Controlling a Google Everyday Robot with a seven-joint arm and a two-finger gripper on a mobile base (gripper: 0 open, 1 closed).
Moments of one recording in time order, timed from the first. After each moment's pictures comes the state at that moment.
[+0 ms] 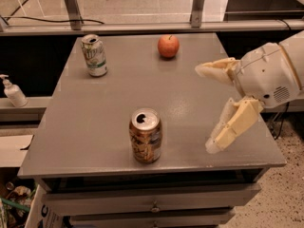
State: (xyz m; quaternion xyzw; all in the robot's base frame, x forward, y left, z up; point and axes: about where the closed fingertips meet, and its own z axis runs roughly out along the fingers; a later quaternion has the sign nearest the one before) arm 0.411 -0.095 0.942 -0.63 0.64 0.27 0.34
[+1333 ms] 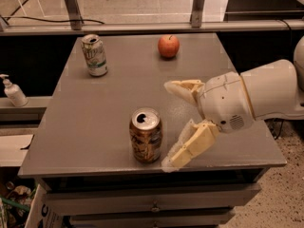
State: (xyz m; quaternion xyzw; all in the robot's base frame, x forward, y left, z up) arm 0.392 -0.027 0.918 -0.59 0.63 0.33 0.39
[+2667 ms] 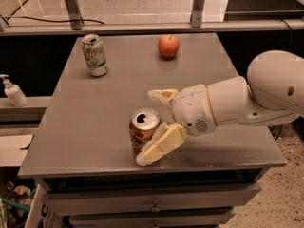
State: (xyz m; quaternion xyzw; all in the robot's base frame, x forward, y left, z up) arm 0.424 0.013 0.873 -0.56 0.64 0.36 0.39
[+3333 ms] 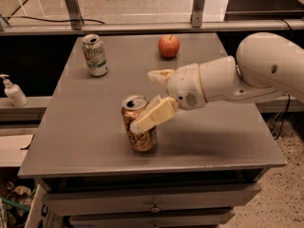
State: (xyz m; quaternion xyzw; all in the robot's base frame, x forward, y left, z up) arm 0.487 0.018 0.886 -0.53 0.66 0.35 0.41
